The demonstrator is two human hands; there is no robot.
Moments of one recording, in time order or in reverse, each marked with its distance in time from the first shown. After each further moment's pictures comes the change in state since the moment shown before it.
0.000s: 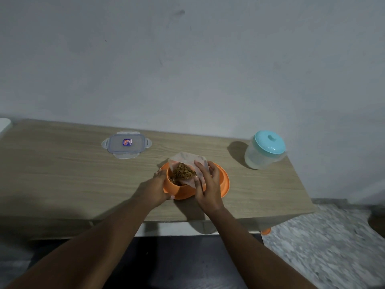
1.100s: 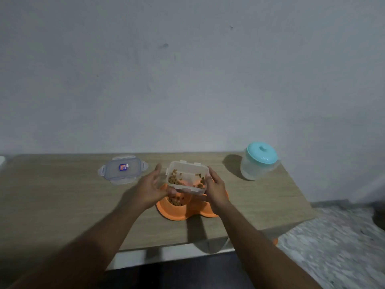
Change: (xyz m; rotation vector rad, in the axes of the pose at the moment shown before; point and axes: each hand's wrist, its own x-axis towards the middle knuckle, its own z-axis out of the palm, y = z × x) left_hand 0.017 0.019 -0.068 -0.508 0.044 0.059; right_hand 0.056 -0.001 -0.012 0.622 0.050 0.809
